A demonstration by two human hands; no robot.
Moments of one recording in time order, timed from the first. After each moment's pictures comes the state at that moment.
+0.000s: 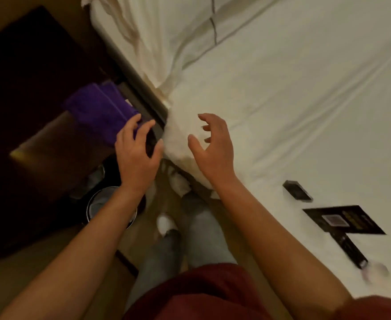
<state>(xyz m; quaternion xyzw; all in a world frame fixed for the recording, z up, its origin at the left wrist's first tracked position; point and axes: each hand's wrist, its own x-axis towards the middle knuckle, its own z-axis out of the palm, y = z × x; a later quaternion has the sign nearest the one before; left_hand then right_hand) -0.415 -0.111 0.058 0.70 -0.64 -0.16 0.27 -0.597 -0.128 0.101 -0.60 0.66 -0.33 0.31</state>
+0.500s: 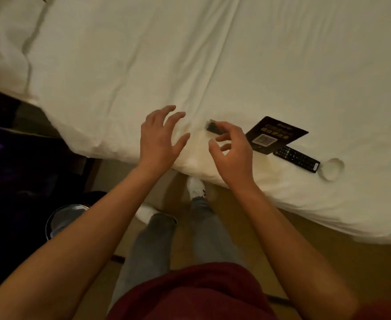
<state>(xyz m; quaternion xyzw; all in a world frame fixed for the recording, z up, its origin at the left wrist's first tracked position) -0.706 -0.061 0.033 0.46 -0.84 -0.28 0.13 -0.857 0.049 0.081 -0.37 0.81 -0.37 0.26</state>
